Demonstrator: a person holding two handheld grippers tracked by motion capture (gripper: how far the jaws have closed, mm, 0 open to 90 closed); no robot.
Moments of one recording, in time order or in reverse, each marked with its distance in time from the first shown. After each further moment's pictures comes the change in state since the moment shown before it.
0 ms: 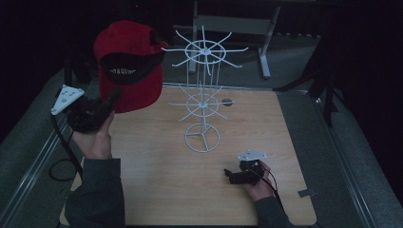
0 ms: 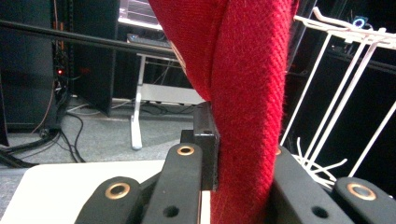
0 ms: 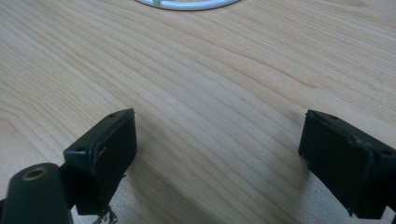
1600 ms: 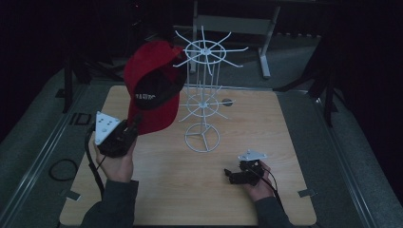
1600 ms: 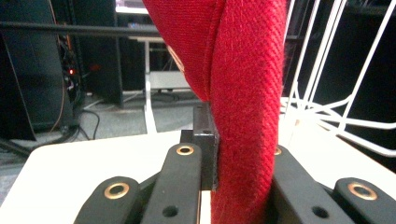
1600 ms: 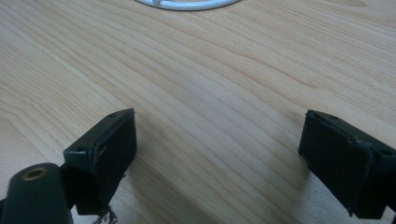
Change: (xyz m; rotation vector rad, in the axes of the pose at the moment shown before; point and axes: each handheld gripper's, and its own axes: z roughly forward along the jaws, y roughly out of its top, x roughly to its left) left arm -0.046 -0.066 0.002 0.066 0.052 0.145; right arm 0.000 0.000 0.000 -0.002 -0.001 0.001
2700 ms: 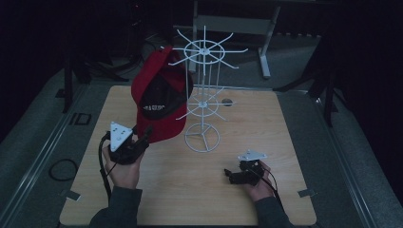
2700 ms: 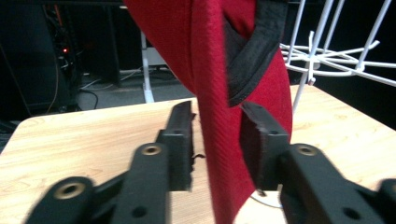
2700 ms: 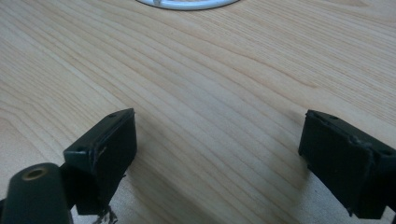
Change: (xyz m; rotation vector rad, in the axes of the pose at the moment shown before) left arm -0.002 -0.038 0.014 0.089 0.004 0.015; right arm 0.000 0.000 0.000 0.000 0.001 0.001
